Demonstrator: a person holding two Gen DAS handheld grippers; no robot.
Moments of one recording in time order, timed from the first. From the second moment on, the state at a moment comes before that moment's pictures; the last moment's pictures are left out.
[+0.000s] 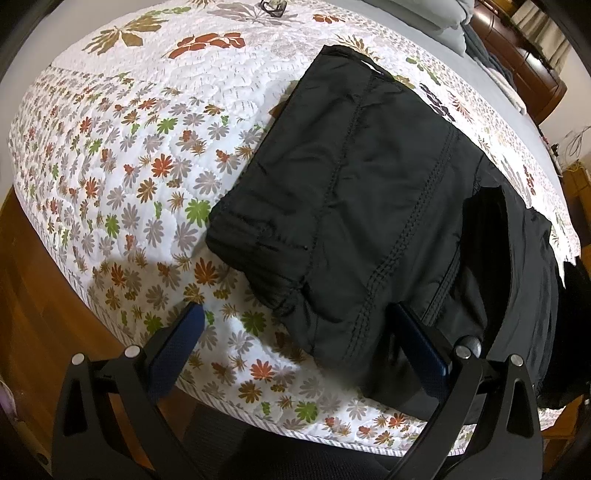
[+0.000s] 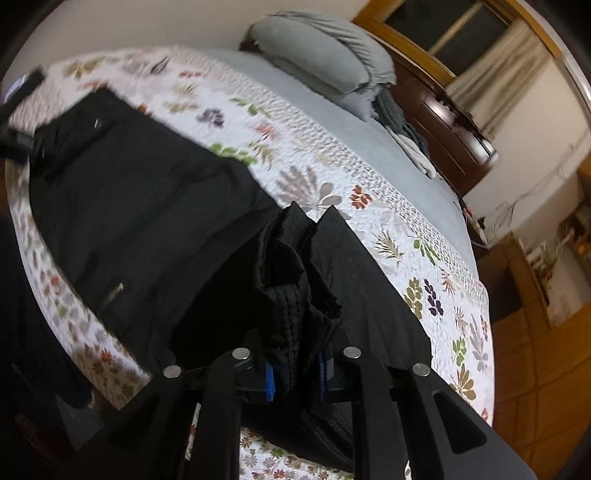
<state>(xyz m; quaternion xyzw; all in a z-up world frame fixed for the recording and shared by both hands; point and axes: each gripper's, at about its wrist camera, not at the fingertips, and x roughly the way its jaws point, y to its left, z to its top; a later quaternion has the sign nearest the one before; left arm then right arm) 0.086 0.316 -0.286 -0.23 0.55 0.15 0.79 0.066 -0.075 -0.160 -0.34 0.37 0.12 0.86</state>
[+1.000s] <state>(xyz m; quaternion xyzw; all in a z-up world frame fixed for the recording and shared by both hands) 0.082 0.320 -0.291 -0.24 0.55 0.15 0.79 0.052 -0.068 -0.200 -0.32 0.39 0.19 0.85</state>
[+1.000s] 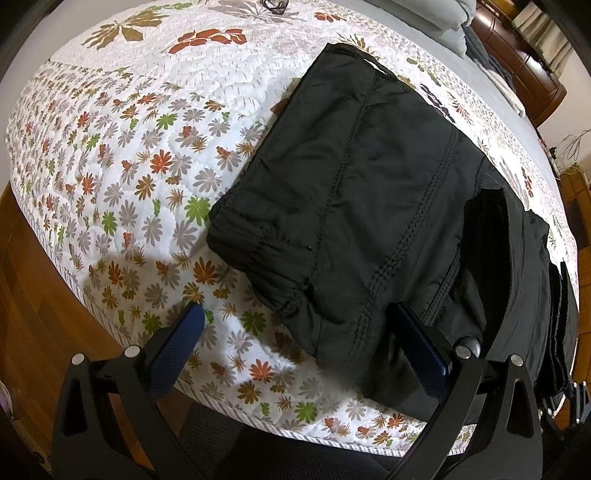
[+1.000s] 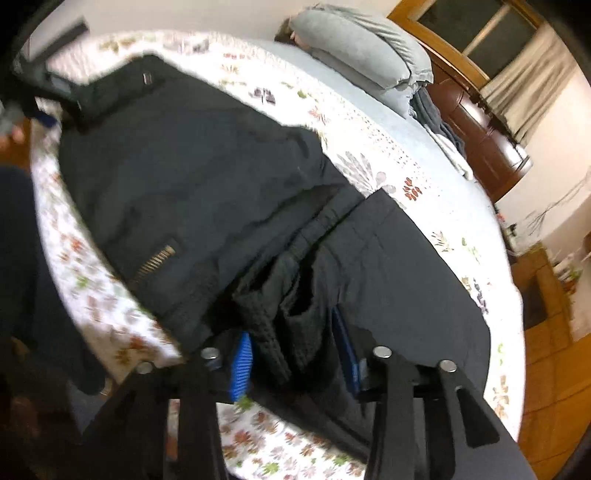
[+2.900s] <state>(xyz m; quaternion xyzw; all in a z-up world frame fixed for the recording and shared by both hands) 0.008 0.360 -0.318 -0.60 0.32 0.07 0.73 0.251 0.219 -0.134 -0.23 0.58 0.50 0.60</state>
